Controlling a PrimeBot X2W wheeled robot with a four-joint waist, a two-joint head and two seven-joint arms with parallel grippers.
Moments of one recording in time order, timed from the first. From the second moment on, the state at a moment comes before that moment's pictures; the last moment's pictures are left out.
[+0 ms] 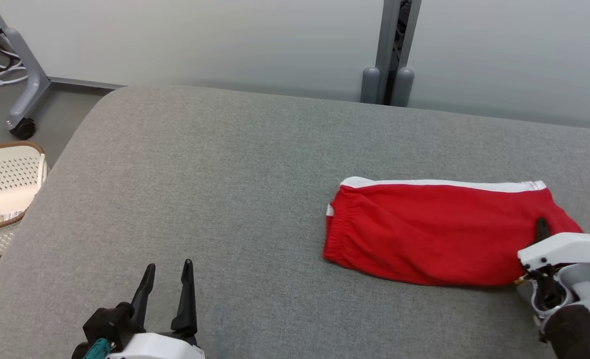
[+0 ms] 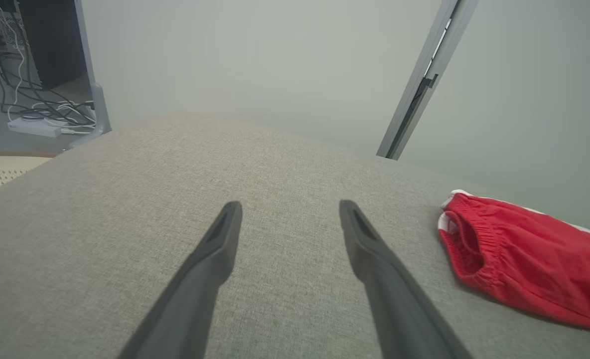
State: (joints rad) left arm 0.00 0.05 -0.15 0.27 -0.37 0.04 -0.26; right arm -0.68 -0.15 0.07 1.28 0.99 0.13 -0.26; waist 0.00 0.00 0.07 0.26
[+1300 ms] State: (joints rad) left arm 0.04 0.05 -0.17 0.28 -0.38 0.05 -0.26; right arm -0.55 -0.05 0.49 0.95 0.79 0.13 -0.26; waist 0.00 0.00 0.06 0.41
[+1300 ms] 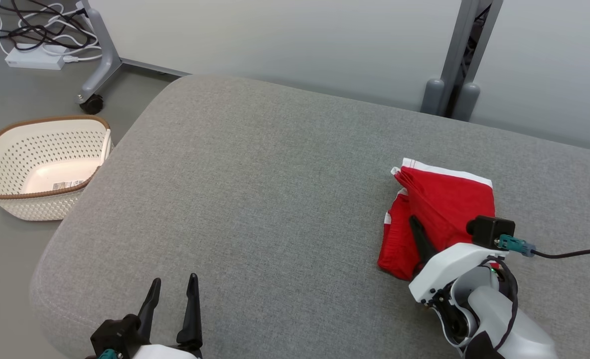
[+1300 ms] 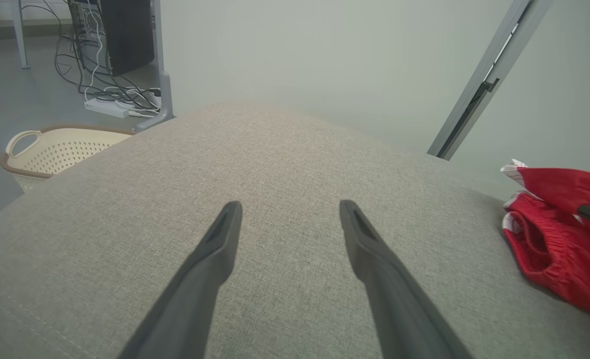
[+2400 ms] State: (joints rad) left arm 0.04 0.05 -0.16 0.28 -0.40 0.05 -0.26; right arm -0.58 -0.05 0.80 0.86 1.09 0.13 -0.25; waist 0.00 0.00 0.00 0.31
